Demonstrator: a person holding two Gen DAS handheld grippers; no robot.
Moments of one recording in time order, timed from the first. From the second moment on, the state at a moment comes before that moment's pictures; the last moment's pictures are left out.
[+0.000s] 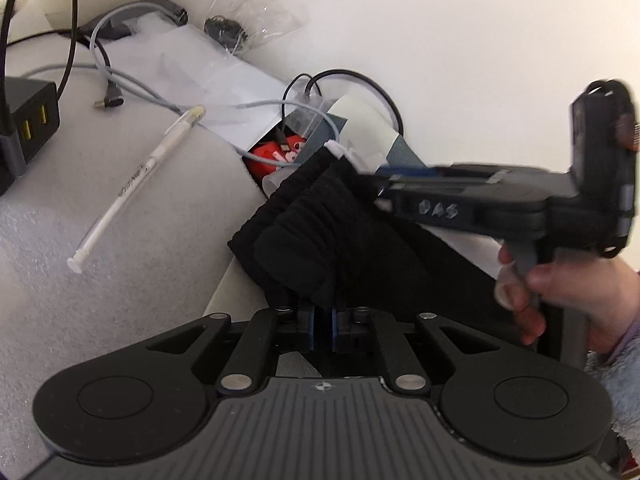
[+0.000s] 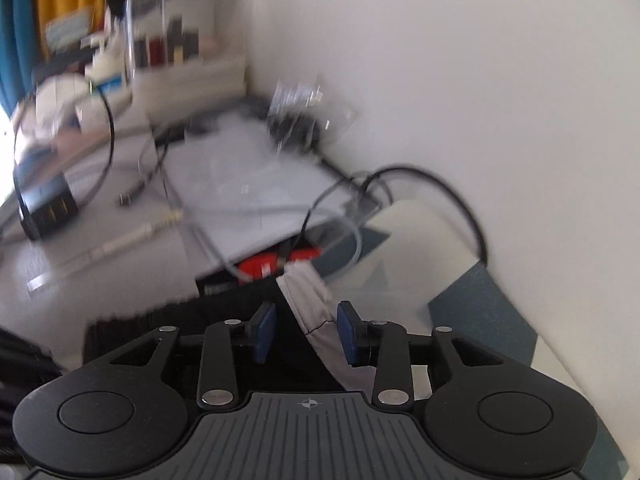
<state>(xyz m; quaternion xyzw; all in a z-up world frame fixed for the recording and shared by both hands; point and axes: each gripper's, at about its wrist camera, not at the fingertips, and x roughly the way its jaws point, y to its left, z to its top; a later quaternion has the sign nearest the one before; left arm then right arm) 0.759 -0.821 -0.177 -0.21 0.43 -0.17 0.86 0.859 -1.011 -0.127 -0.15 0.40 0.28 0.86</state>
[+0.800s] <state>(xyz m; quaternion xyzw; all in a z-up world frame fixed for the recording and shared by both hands) 0.751 -0.807 -0.173 -0.24 0.45 -0.16 0.85 0.849 -1.015 -0.131 -0.07 0.30 0.19 0.93</state>
